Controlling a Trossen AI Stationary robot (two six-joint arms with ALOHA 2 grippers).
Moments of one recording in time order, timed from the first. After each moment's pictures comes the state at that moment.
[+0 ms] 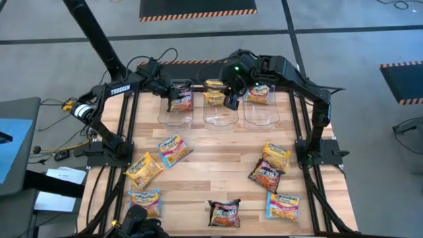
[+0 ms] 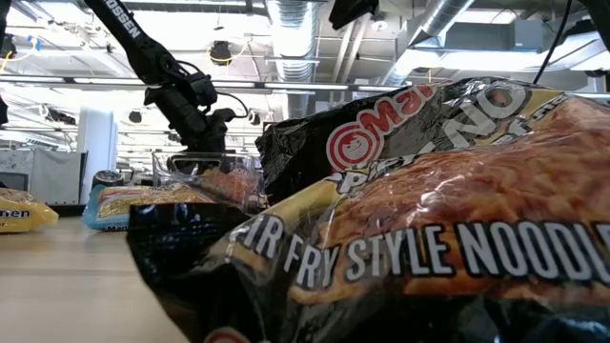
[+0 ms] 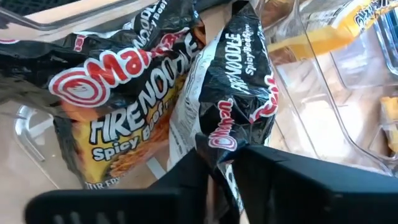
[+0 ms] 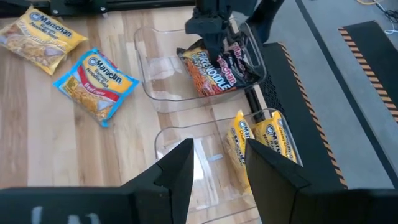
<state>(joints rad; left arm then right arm) 1.03 1.60 1.00 -0.34 0.49 -0.22 -0.29 1.85 2.32 -1.27 0.11 -0.13</state>
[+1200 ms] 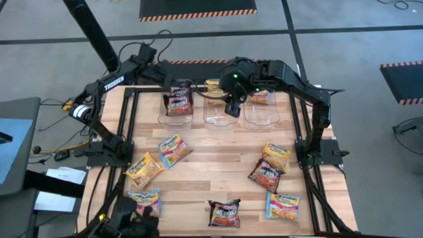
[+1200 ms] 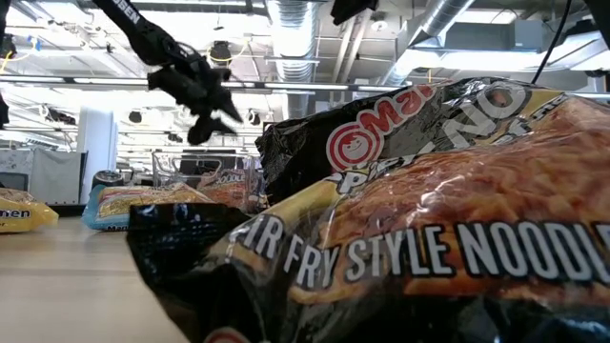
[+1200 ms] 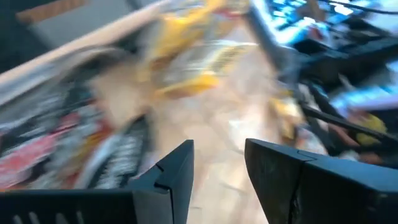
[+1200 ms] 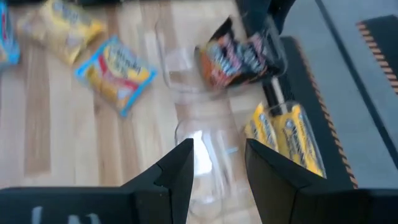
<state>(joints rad) 1.10 1.59 1.20 -0.46 0.85 -0.17 -0.23 1.85 2.32 -1.32 0.10 -0.10</state>
